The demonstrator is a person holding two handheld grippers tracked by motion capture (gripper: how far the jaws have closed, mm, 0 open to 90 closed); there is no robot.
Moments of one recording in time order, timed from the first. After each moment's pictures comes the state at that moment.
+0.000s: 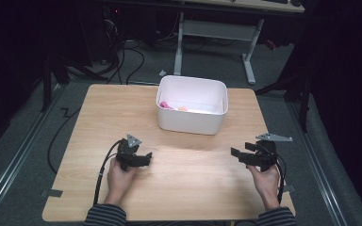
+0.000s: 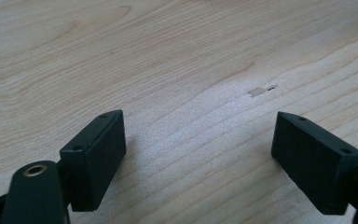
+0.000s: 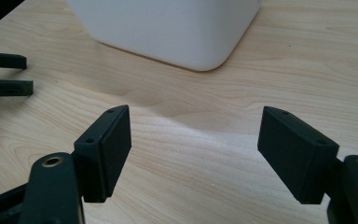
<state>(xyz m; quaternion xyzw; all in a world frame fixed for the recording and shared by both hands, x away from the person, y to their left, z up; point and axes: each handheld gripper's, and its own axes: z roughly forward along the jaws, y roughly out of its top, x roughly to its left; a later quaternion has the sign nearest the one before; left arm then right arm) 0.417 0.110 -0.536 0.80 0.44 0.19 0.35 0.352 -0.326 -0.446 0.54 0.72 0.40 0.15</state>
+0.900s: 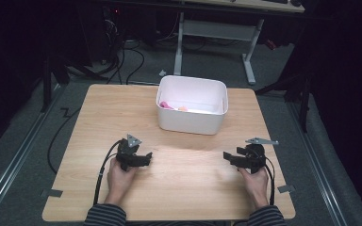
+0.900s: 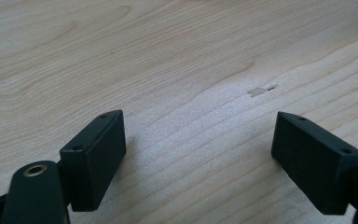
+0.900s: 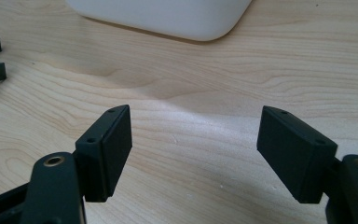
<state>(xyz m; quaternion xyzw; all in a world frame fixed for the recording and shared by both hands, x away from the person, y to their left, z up) 0.417 0.110 -0.536 0.80 0.44 0.19 0.35 0.367 -0.316 -0.491 0.55 0.73 0.39 0.13</state>
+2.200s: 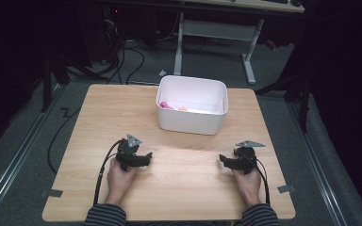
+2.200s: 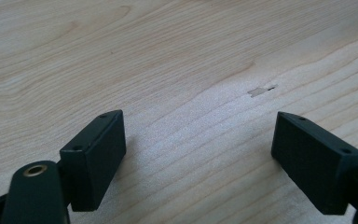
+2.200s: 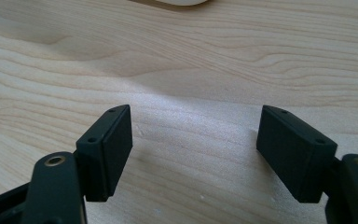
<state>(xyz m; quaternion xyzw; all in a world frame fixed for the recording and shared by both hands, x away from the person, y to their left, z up) 0.417 0.110 -0.536 0.80 0.44 0.19 0.35 0.379 -0.302 -0.526 0.55 0.74 0.33 0.18</state>
